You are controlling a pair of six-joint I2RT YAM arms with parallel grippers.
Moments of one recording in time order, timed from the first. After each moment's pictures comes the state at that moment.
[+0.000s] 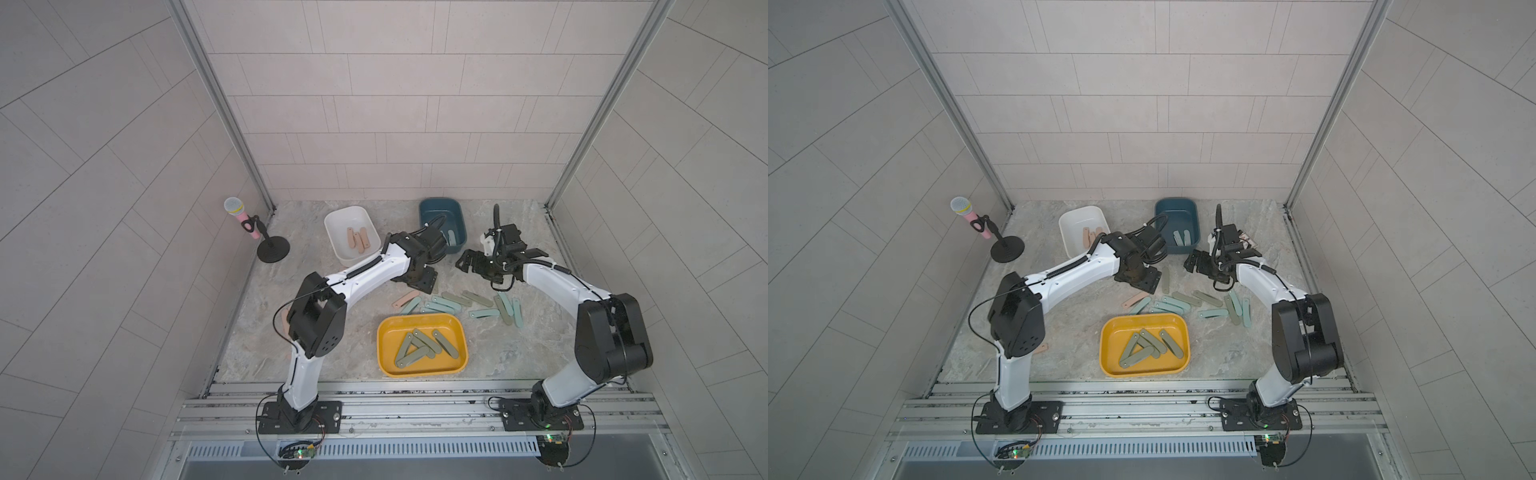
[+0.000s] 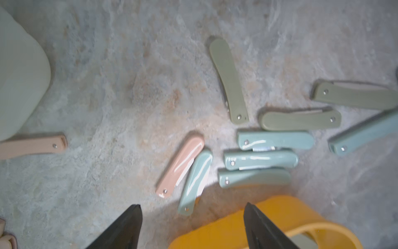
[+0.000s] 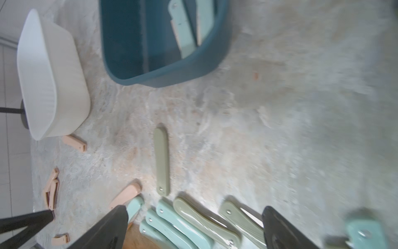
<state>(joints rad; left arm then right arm) -0.79 2.05 1.80 -1.07 -0.14 -0.41 0.14 1.55 1.05 -0.48 -0.29 0.47</state>
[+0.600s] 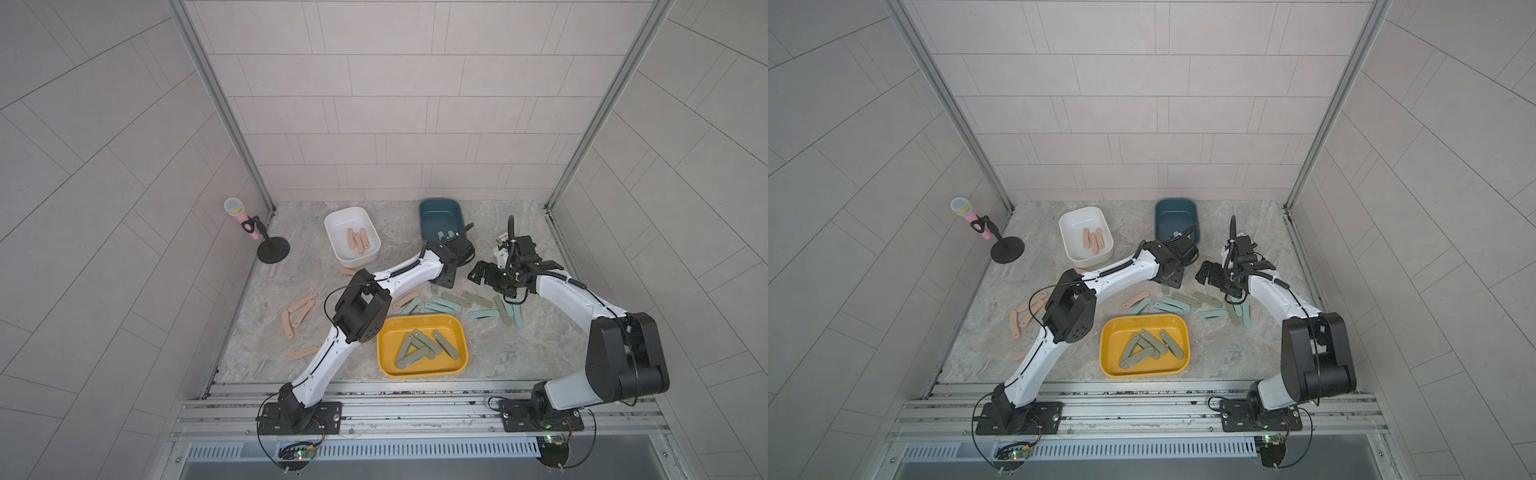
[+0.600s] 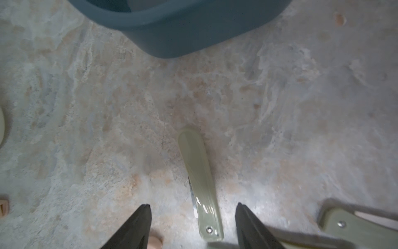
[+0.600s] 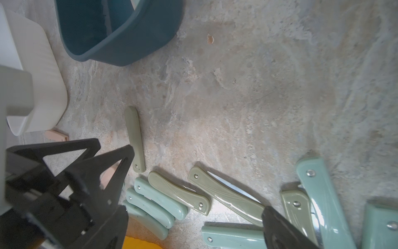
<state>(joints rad) -0.86 2.42 2.14 -0.99 -0.33 -0.55 0.08 1.46 0.94 -0.51 -0.33 0.46</state>
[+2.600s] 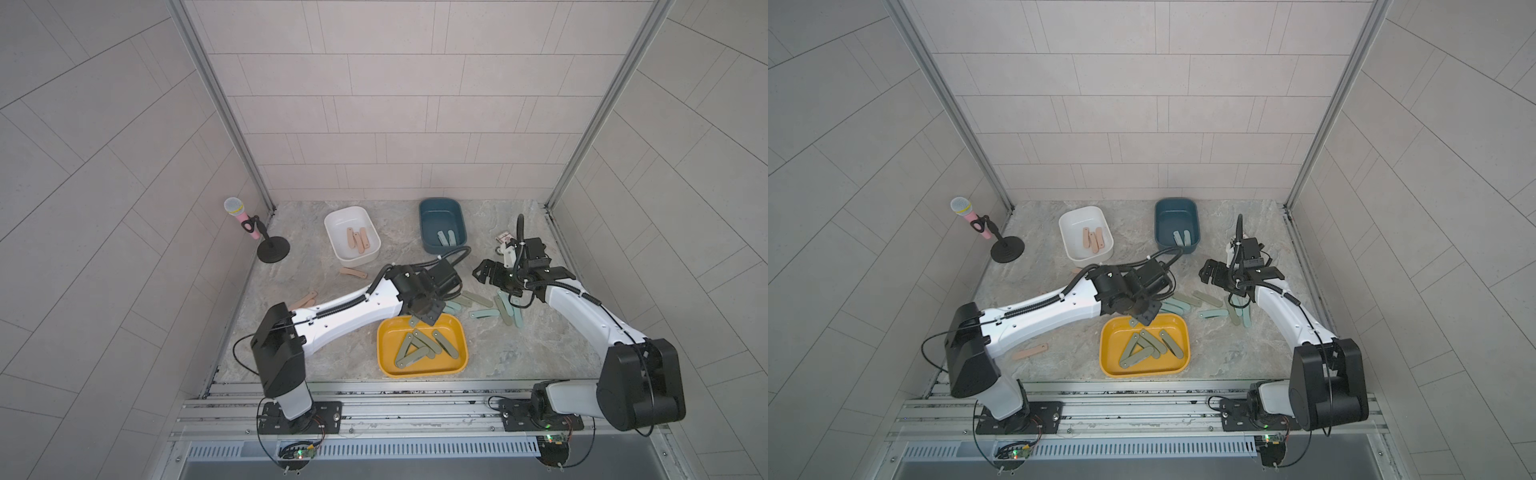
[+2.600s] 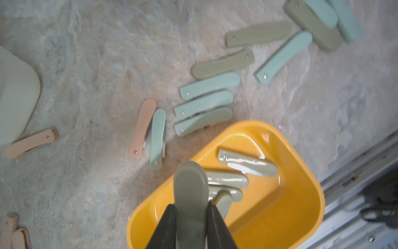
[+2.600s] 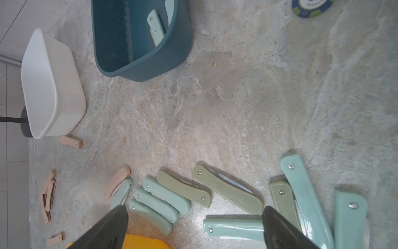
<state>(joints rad) -1.05 1.64 1.42 -1.00 -0.19 -0.34 0.08 1.31 0.88 -0.51 -0.27 0.46</state>
